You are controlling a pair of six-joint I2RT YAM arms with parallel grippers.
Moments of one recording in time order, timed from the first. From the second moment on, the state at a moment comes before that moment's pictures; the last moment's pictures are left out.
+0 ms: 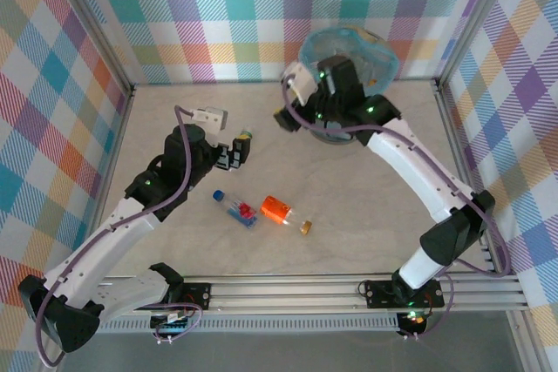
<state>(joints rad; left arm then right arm) -0.58 1.01 1.04 -0.42 -0.24 -0.12 0.64 1.60 1.71 -0.67 -0.21 -0.26</state>
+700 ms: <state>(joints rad) -0.56 0.84 0.72 -0.48 -0.26 -0.26 0.87 1.82 1.32 -0.66 -0.29 -0.24</state>
